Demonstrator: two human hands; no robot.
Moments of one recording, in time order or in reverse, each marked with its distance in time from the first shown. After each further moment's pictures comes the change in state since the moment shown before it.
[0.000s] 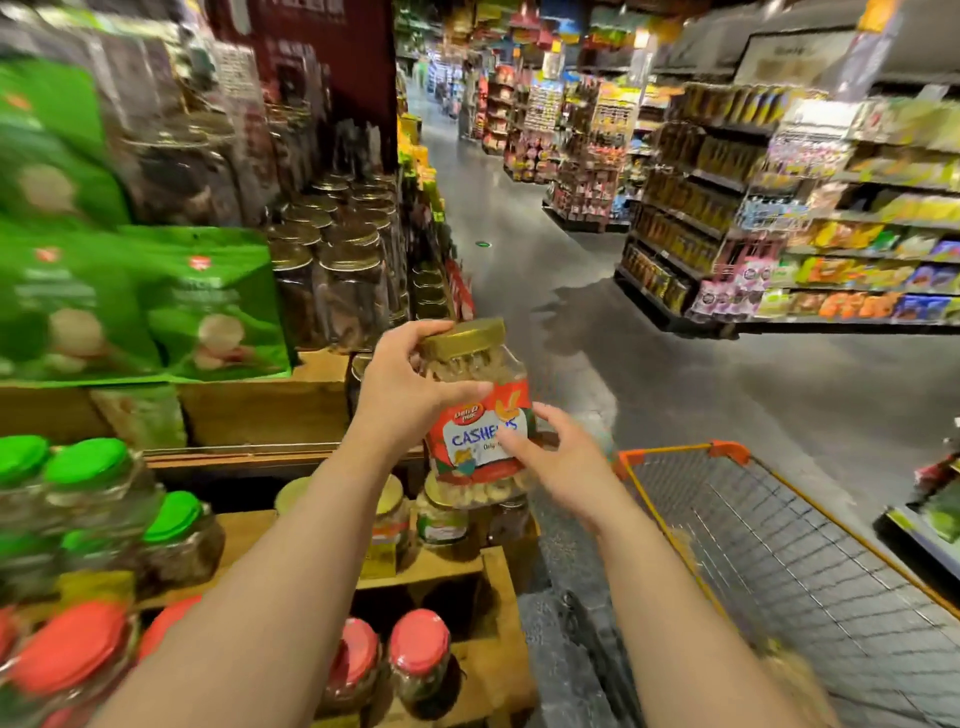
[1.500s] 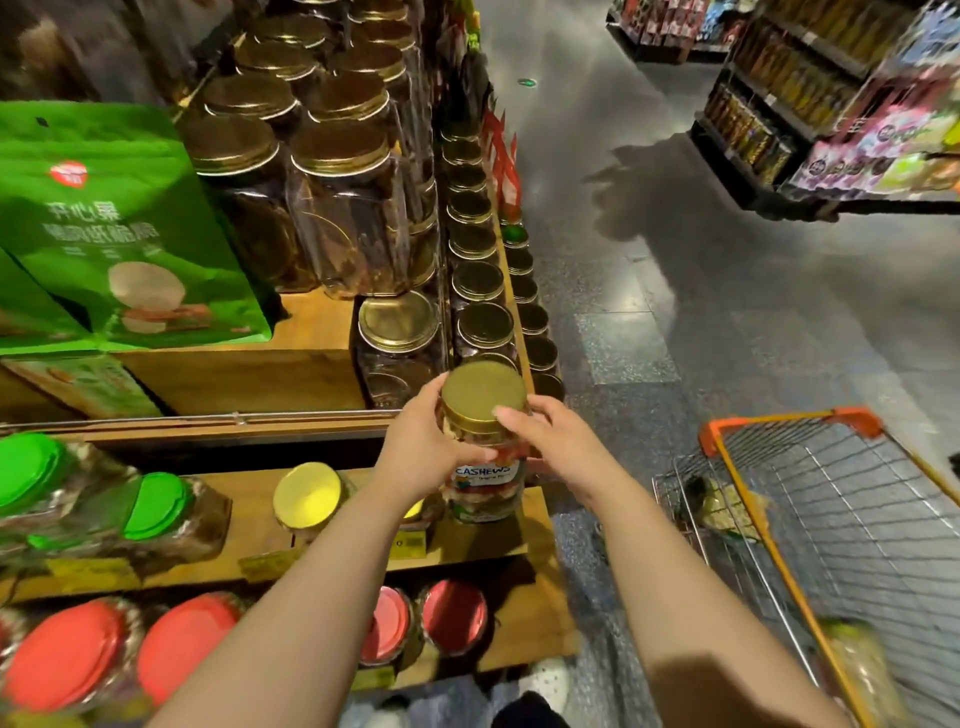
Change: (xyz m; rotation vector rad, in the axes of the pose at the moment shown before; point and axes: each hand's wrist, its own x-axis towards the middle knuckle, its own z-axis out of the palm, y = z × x) left_hand 0.104 -0.191 0.023 0.273 -0.244 -0.443; right_hand 0.217 0.091 0.079 0.054 -0.238 0.412
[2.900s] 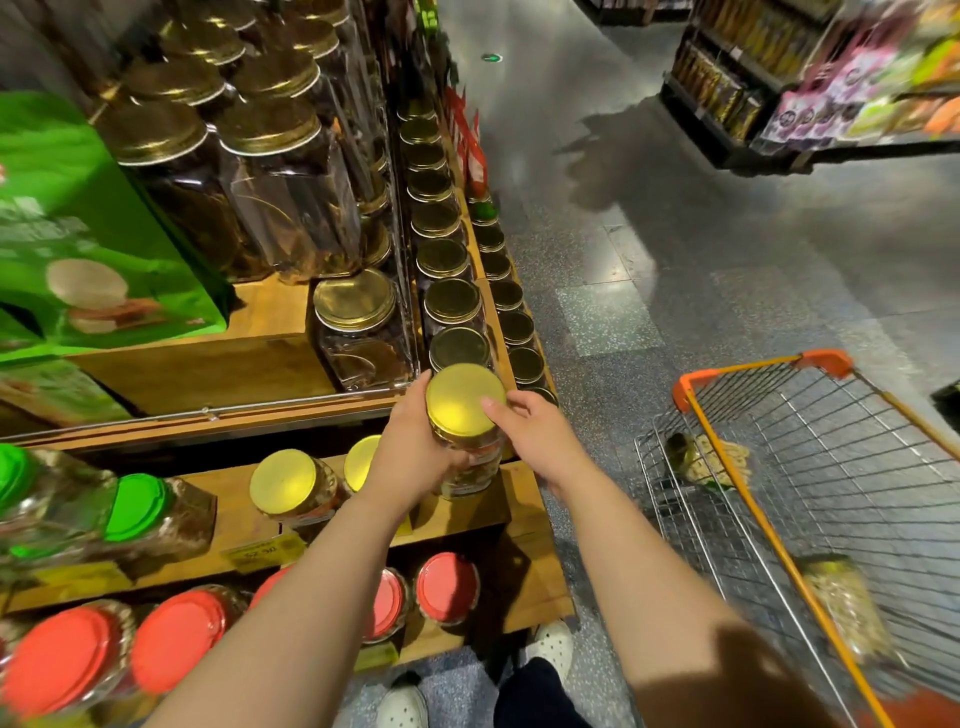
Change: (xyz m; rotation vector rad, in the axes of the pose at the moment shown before) left_hand -0.017 -0.012 0.046 0.162 -0.030 -0.009; right_hand -0.016 0.043 -0.005 0.024 0.134 -0.014
